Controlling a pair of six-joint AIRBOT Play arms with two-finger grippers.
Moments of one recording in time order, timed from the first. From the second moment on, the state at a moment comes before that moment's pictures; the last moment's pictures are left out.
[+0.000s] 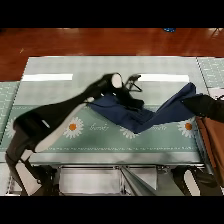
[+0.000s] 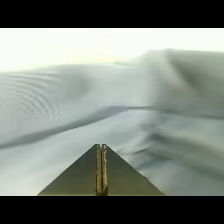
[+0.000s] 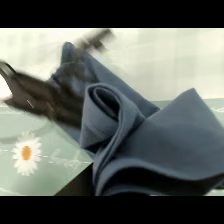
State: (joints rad) left arm -0.68 -1.92 1.72 0.95 -1.16 -1.51; right arm -0.27 -0.54 0.85 -0.81 1.32 1.45
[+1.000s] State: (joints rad) left arm -0.04 -0.82 0.89 1.14 -1.07 -1.52; right arm 0.40 -1.72 1.48 -0.56 0.89 1.36
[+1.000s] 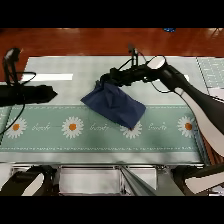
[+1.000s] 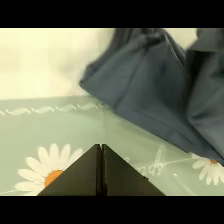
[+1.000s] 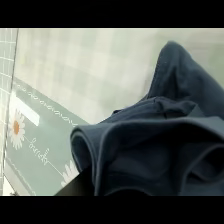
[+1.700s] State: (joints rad) left arm 0.09 -0.81 0.86 1.11 -0.92 -1.52; right arm 0.23 -1.53 1.54 -0.77 1.26 1.43
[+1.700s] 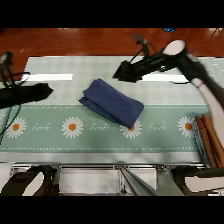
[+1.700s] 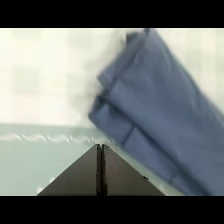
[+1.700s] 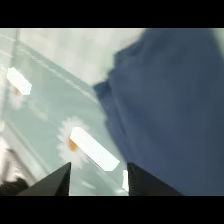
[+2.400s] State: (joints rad) left arm 0.09 -0.66 0.72 1.05 -0.96 -1.51; right arm 0.12 -0.97 0.54 -1.01 0.72 1.85
